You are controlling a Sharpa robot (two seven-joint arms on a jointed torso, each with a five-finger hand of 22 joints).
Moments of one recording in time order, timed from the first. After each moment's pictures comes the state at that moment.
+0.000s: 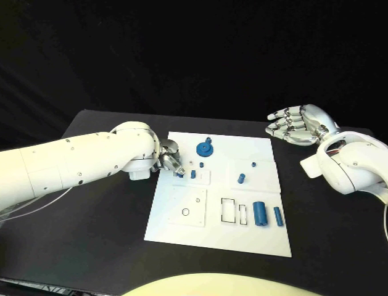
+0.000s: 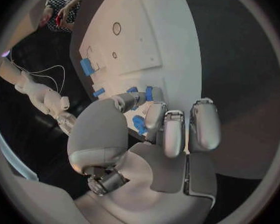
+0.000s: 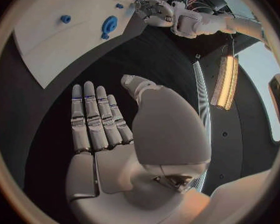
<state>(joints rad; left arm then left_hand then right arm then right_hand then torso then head) 1.24 -0.74 -0.07 1.41 -1.11 0.22 -0.51 1.03 -0.19 0.77 0.12 0.42 0.87 0.05 0.82 0.72 1.38 -0.04 1.30 1.13 1.47 -0.08 1.56 1.31 0.08 1.41 0.03 1.40 1.23 1.30 -0.88 -0.15 1.51 -0.68 -0.54 0.10 1.36 -0.22 0.44 0.17 0.31 0.78 0.20 0.23 0.22 0.94 0.19 0.27 0.06 1.04 0.16 0.09 0.30 0.17 0.86 0.27 0.06 0.29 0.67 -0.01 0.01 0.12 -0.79</state>
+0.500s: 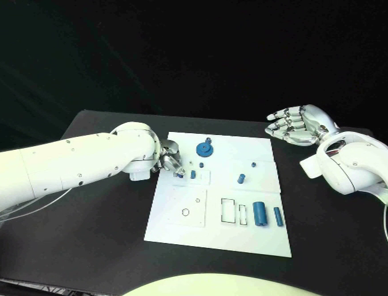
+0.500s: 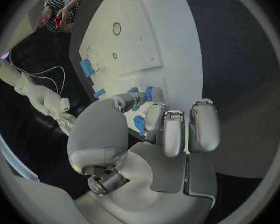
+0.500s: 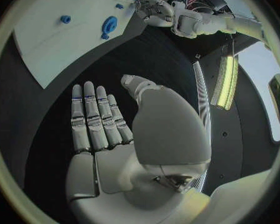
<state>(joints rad) 1.24 -0.74 -0.07 1.42 -1.12 0.21 -0.51 1.02 -0.17 0.76 0.12 0.44 0.89 0.05 0.82 0.71 1.40 -0.04 1.31 1.15 1.47 -0.08 1.56 1.31 0.08 1.42 0.02 1.41 1.24 1.30 -0.88 -0.15 1.51 -0.68 -0.54 0.10 1.36 -0.22 0.44 0.17 0.31 0.78 0.20 0.23 0.22 0.94 0.19 0.27 0.06 1.04 0.16 0.09 0.30 0.17 0.86 0.27 0.06 0.29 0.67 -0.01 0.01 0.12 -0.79</state>
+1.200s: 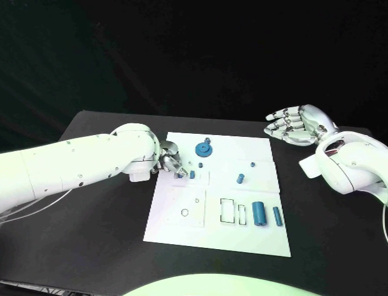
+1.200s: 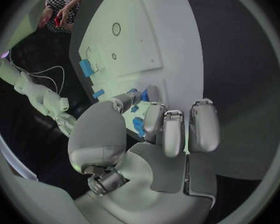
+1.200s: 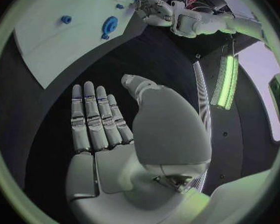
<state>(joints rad) 1.23 -0.74 -0.07 1.41 -1.11 0.21 -0.51 0.96 -0.17 0.62 0.13 0.39 0.94 0.01 0.80 0.68 1.40 -0.04 1.31 1.16 1.47 -0.09 1.56 1.31 0.08 1.42 0.02 1.41 1.24 1.30 -0.88 -0.15 1.51 -0.68 -0.54 0.10 1.36 -0.23 0.44 0.17 0.31 0.78 0.20 0.23 0.22 0.94 0.19 0.27 0.06 1.04 0.16 0.09 0.30 0.17 0.86 0.27 0.06 0.28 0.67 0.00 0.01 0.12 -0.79</state>
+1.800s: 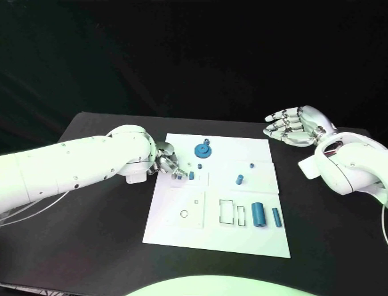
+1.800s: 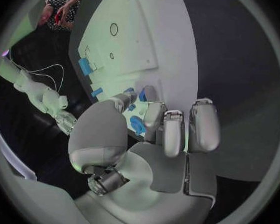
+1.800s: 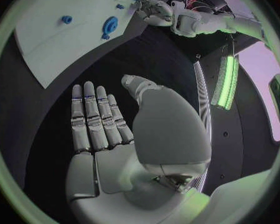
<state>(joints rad) 1.23 -0.75 -0.06 1.41 -1.10 0.20 -0.51 0.96 -0.20 0.44 0.26 0.32 0.92 0.03 0.79 0.67 1.37 -0.04 1.26 1.10 1.47 -0.09 1.56 1.31 0.08 1.42 0.02 1.39 1.22 1.30 -0.88 -0.15 1.51 -0.68 -0.54 0.10 1.35 -0.22 0.44 0.17 0.31 0.78 0.20 0.23 0.22 0.94 0.19 0.26 0.06 1.04 0.16 0.09 0.30 0.17 0.86 0.27 0.06 0.28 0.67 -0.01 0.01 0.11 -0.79</state>
